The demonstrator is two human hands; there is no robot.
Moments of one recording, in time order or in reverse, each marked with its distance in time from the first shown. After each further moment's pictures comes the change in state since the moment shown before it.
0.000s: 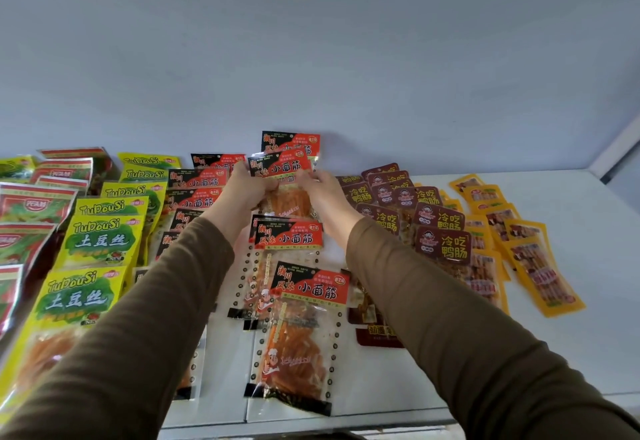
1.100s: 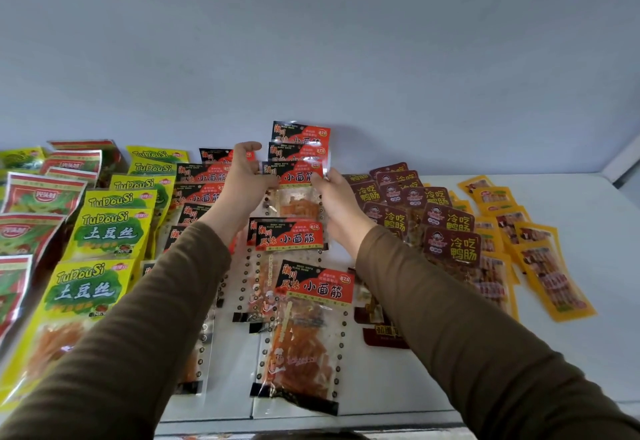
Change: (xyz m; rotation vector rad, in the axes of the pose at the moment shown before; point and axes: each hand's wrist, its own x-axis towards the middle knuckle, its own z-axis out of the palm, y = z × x) left_hand -0.006 -0.007 -0.015 0.074 0.012 0.273; right_hand -0.001 0.010 -0.005 0.207 -0.048 0.041
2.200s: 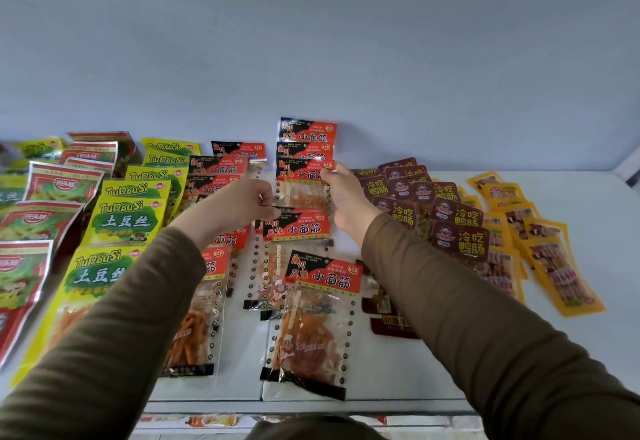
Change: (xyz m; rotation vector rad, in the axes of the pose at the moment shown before) left_hand -0.050 0.012 -0.039 0.811 -0.365 0.040; right_hand 0.023 0.011 0.002 0.010 0.005 0.040
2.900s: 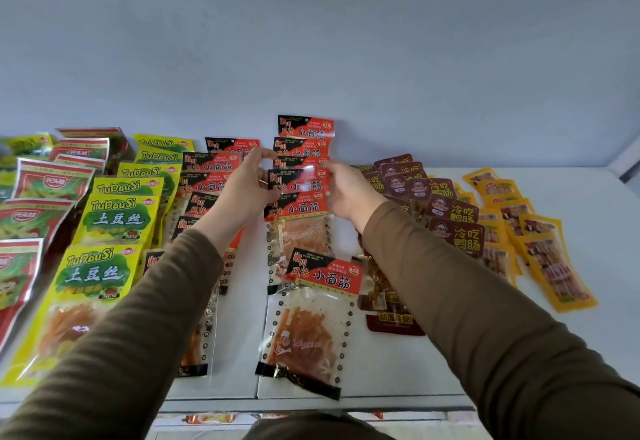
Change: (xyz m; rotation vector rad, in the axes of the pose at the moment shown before) left_hand 0.023 0.008 0.022 -0.455 0.286 0.018; right_hand 0.006 -0.010 -0.007 0.178 -0.145 0.162
